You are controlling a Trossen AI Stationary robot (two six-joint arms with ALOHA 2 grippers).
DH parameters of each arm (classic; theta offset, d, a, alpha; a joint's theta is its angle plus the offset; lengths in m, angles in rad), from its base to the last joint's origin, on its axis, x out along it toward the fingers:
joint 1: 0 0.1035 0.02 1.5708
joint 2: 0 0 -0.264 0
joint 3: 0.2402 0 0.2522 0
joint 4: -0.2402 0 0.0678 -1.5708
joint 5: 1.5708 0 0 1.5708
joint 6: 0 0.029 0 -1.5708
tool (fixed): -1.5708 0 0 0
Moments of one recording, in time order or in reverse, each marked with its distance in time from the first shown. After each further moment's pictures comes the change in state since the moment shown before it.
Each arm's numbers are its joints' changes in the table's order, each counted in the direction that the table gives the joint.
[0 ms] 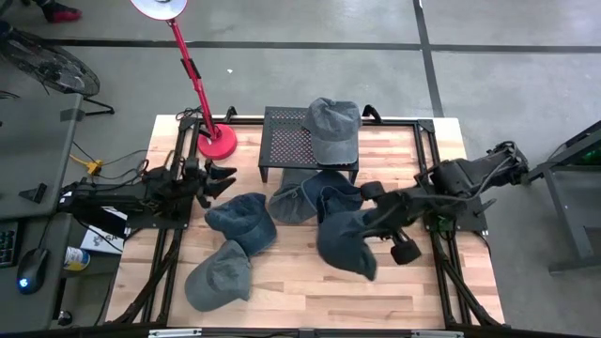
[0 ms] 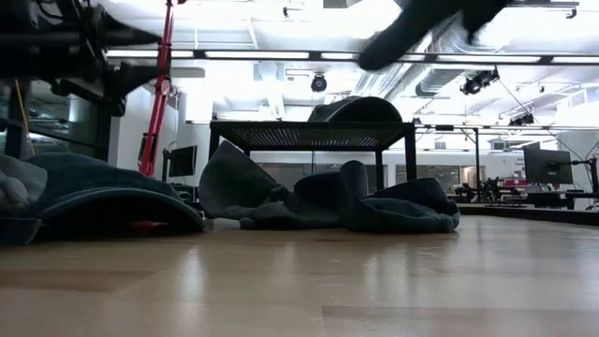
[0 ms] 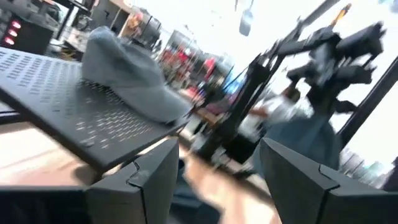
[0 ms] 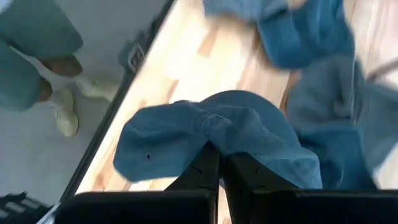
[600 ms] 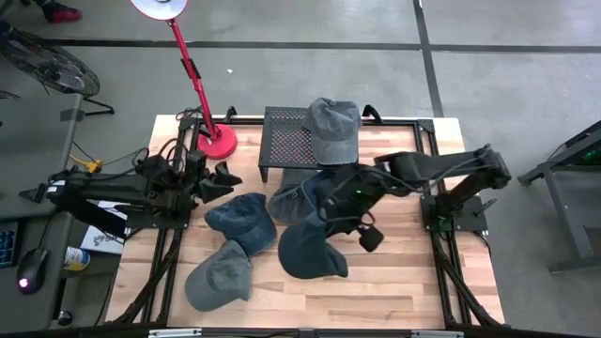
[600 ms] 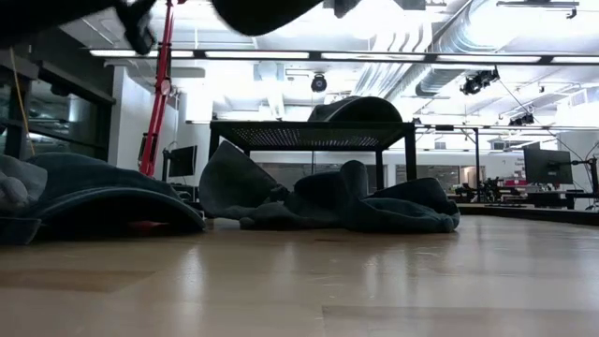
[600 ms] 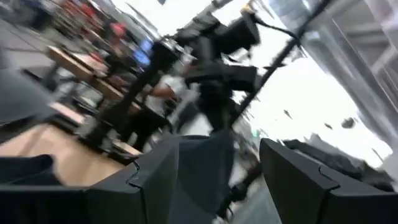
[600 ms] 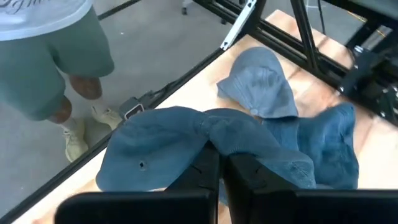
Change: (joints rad) left arm 0.000 -0.372 0.273 0.193 -0.396 -0.200; right arm -0.217 -0.158 0.000 0.352 0.372 -0.434
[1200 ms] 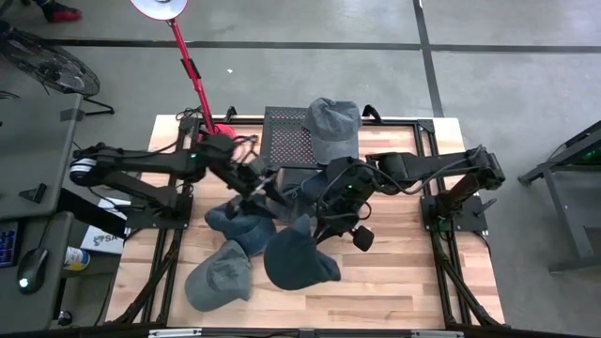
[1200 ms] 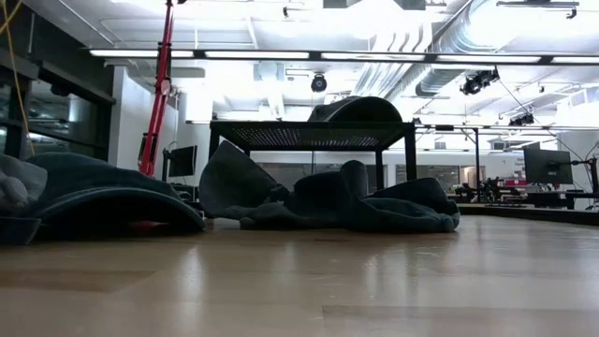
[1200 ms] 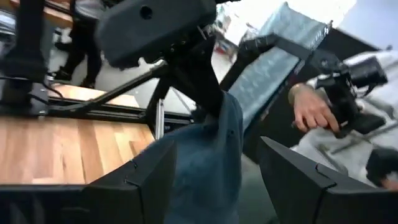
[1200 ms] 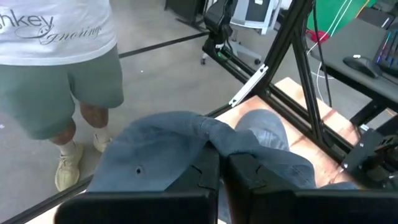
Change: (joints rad) left arm 0.000 -0.696 0.707 -0.355 -0.456 0.329; right arm -0.030 -0.043 0.000 0.206 0.181 -0.088
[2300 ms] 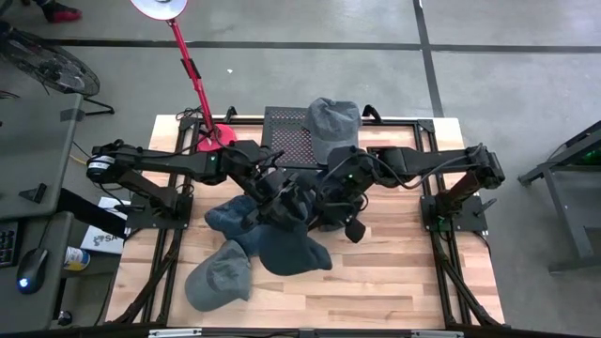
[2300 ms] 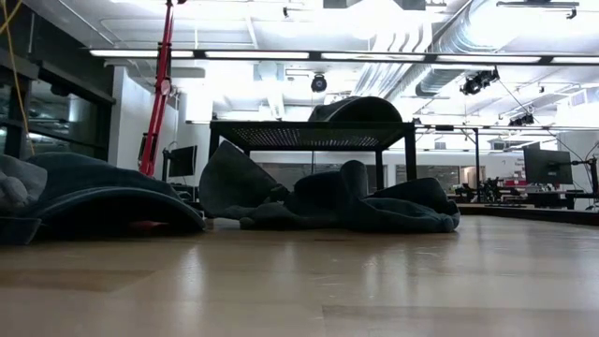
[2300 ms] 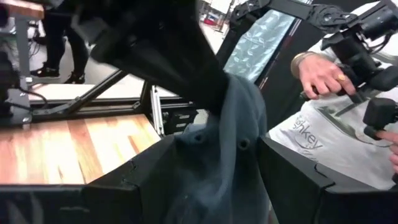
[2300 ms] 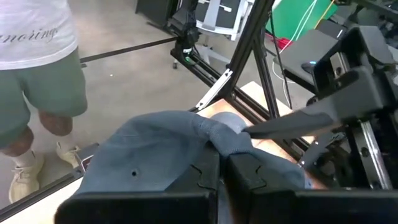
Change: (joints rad) left arm -0.053 -0.165 0.148 -0.090 -0.029 0.185; right arm -0.047 0.005 0.000 0.075 -0.056 -0.007
